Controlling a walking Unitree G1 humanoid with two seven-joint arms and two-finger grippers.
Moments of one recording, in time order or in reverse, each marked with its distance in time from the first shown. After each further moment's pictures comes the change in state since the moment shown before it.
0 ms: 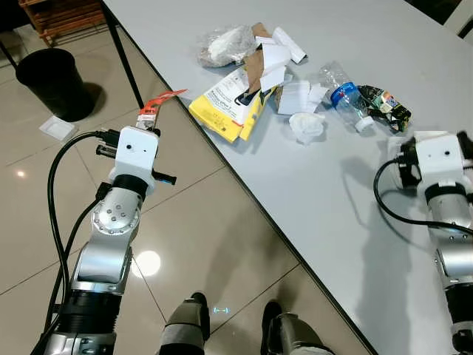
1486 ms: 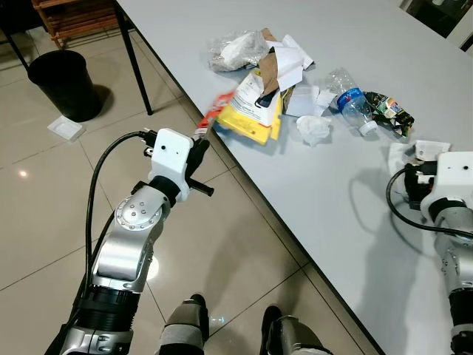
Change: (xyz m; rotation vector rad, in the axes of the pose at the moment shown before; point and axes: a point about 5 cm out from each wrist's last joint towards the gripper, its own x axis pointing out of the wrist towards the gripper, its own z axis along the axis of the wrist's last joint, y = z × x) left arm 0.003 -0.046 0.012 -0.197 0.006 -0.338; right arm -0.006 0.001 -0.025 0.308 0.154 0.109
